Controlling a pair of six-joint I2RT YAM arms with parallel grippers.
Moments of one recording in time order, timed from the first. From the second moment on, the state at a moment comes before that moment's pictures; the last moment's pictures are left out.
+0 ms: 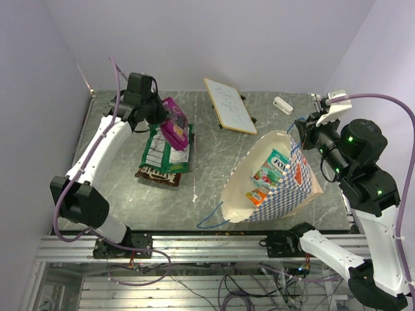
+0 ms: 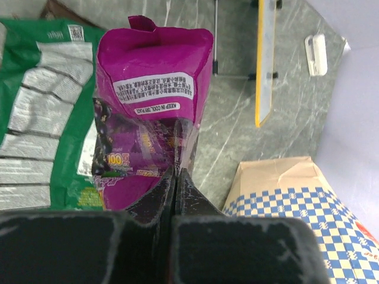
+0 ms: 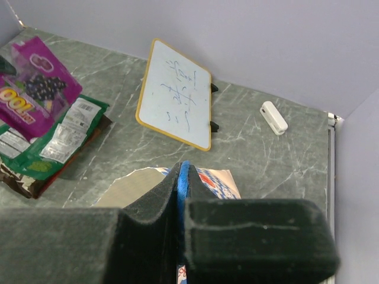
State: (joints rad) left arm -0.32 1.55 1.62 -0.76 0.04 -0.77; right arm 0.41 0.86 1.46 -0.73 0.11 -0.07
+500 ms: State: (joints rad) left arm -0.22 1.34 1.21 -0.60 0.11 -0.99; right arm 0.41 0.86 1.45 -0.73 0.10 -0.10
